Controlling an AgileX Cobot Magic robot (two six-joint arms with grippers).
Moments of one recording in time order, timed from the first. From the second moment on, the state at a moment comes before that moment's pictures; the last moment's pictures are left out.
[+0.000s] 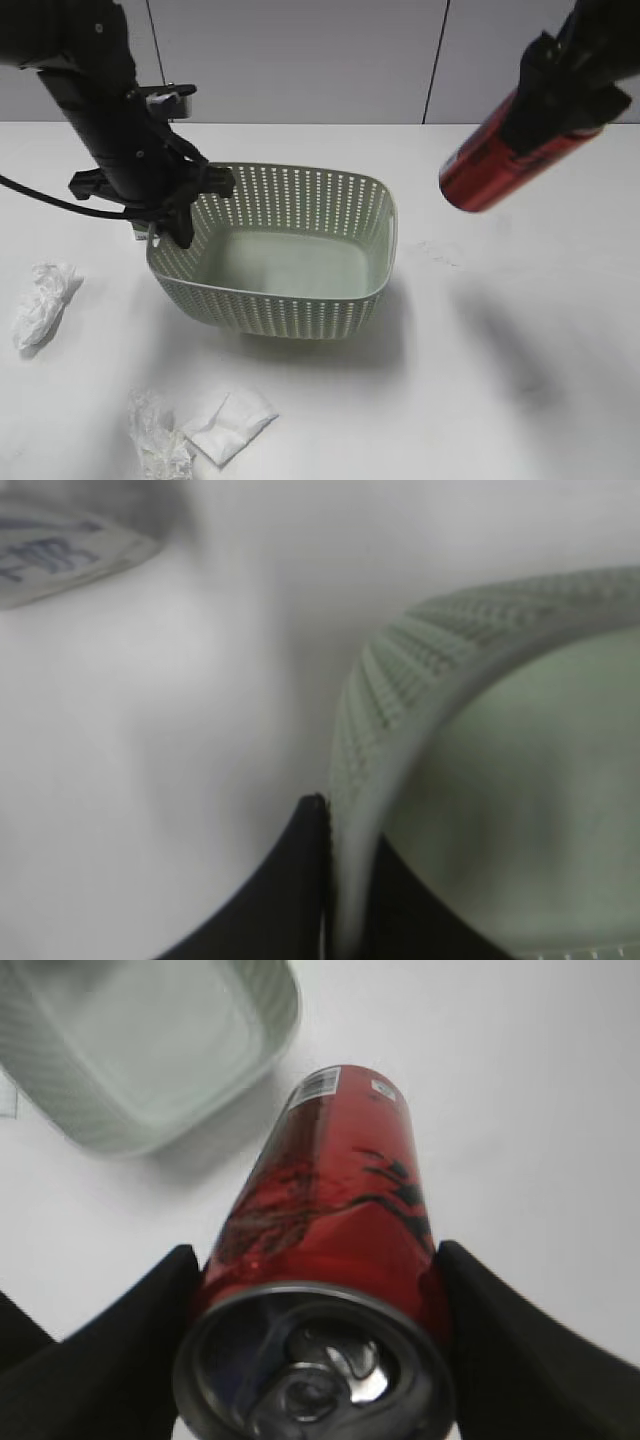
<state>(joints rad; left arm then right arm) -0.48 1.96 -1.41 -0.17 0.95 -0.18 0.58 1.48 -1.52 -0.04 1.20 -0.30</state>
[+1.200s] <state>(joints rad) -0.56 2.07 -1.60 -0.08 0.99 -0.18 0.69 1.97 -1.72 0.00 1.20 -0.37</state>
